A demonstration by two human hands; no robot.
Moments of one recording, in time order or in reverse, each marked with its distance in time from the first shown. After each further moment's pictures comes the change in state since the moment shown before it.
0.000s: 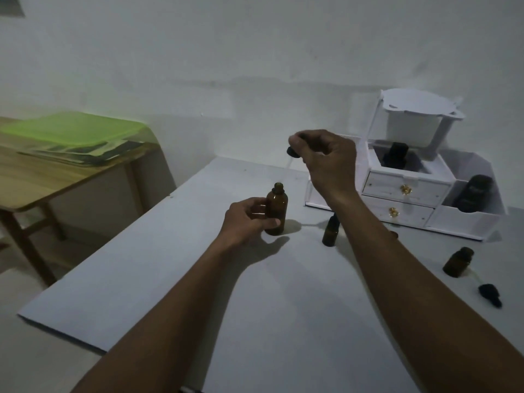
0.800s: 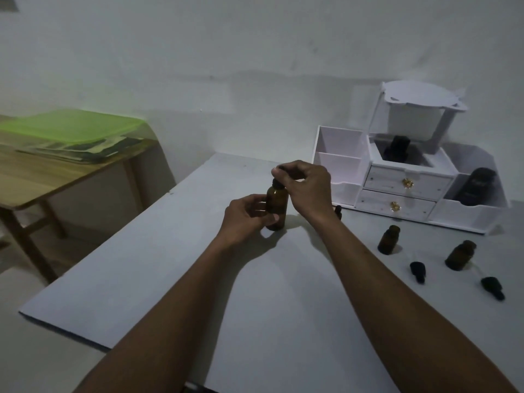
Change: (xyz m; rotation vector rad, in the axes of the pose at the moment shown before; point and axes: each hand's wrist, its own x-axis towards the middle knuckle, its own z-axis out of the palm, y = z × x) left_hand -0.004 -0.011 0.000 -0.074 0.044 -0.014; right_hand -0.034 0.037 0.029 -0.110 -0.123 0.153
